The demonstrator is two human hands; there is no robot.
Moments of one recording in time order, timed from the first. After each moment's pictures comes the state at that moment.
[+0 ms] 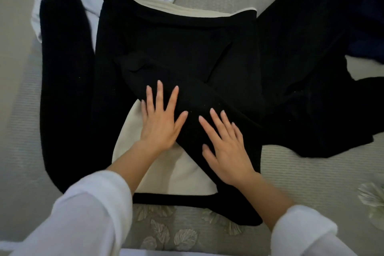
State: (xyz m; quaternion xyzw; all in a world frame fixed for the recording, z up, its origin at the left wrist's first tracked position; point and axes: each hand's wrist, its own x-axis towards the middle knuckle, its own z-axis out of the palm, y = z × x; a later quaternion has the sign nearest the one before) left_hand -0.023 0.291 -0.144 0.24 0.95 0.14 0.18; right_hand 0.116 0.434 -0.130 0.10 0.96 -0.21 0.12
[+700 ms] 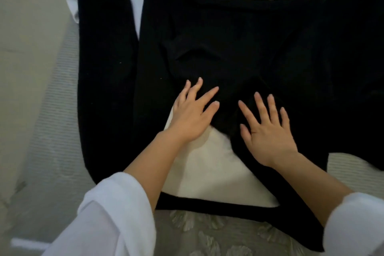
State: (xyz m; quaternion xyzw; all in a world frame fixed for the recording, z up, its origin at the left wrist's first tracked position) left_hand -0.069 0.245 -0.181 0.23 0.89 0.28 0.28; right_hand 0.056 0.408 -0.183 0.17 0.96 -0.03 0.22
